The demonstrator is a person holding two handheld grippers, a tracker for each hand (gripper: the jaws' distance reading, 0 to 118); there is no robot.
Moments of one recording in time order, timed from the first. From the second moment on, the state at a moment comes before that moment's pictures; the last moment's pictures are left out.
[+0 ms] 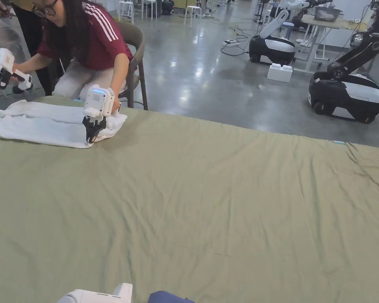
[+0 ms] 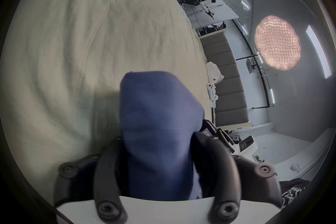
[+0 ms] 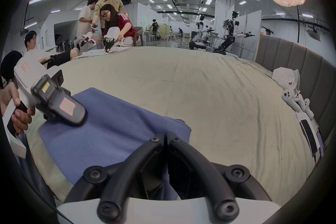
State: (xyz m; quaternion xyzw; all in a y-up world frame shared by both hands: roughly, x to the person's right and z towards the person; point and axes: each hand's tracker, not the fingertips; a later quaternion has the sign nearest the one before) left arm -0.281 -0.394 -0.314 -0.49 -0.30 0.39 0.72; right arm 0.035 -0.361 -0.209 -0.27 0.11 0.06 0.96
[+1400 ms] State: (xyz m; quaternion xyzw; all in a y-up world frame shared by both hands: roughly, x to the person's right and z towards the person) left arm -0.581 -0.163 -0.256 -0.44 -0.04 0.34 0.83; right arm 0.167 -0.201 -0.303 -0.13 0.01 0.07 0.99
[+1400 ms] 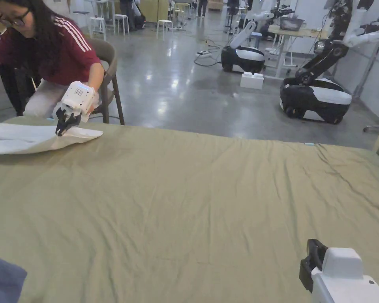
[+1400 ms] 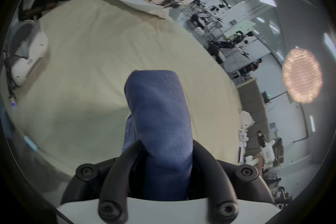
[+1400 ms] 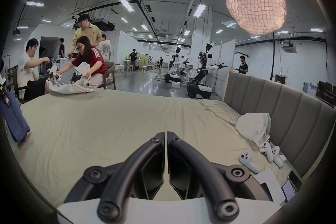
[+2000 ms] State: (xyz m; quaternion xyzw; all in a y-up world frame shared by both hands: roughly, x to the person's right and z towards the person) left arm -0.603 -0.157 -0.238 -0.49 0.18 0.24 0.82; right arm 0.167 -0.224 -0.301 -0.15 0.02 0.05 0.99
